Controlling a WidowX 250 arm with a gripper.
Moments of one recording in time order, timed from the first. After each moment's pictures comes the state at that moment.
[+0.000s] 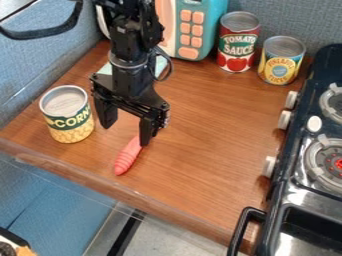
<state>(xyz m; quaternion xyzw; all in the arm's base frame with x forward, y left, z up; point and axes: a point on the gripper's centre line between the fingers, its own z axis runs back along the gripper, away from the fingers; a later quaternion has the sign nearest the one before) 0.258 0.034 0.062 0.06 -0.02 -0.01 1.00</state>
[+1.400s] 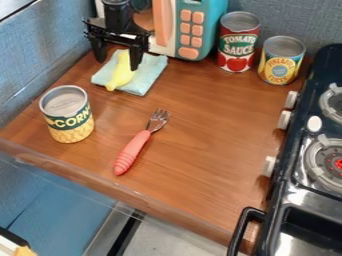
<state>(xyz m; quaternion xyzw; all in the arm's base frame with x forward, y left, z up) 0.391 0.150 0.045 0.06 -0.04 0.12 0.99</state>
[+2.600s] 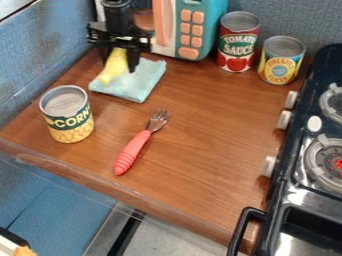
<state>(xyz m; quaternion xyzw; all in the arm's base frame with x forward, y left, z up) 0.374 0.112 0.066 0.04 -0.06 0.10 0.99</state>
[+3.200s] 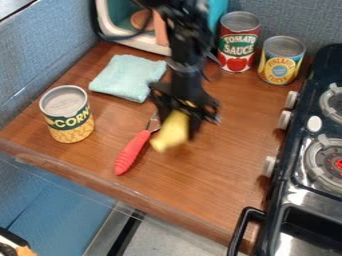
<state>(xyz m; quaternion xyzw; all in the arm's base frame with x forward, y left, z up) 0.314 -0.025 0.021 0.01 0.00 -0.02 1.00</state>
